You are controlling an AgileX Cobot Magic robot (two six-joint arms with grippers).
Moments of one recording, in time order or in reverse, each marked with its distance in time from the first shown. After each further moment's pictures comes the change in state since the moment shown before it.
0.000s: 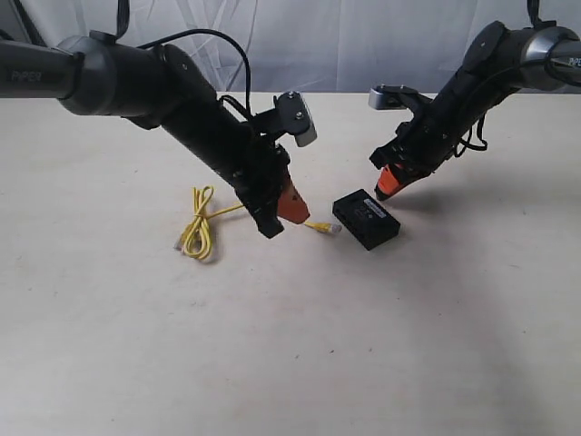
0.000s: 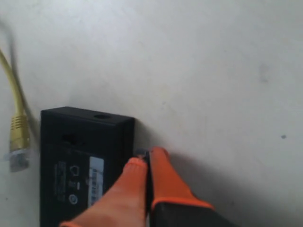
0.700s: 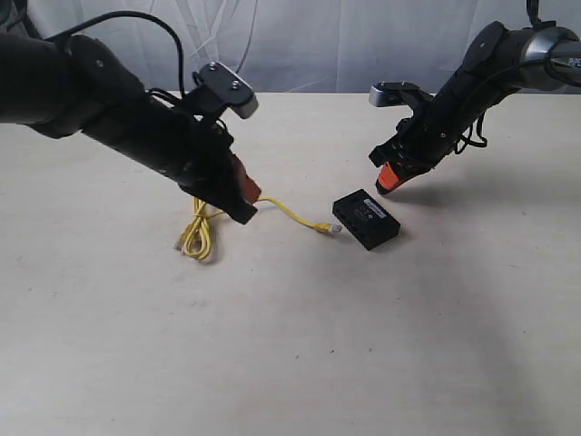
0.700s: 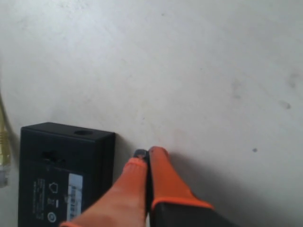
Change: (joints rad) left arm 0.025 -0.308 0.324 0.034 -0.278 -0.289; right arm 0.000 0.000 0.000 -0.010 -0.067 -0.003
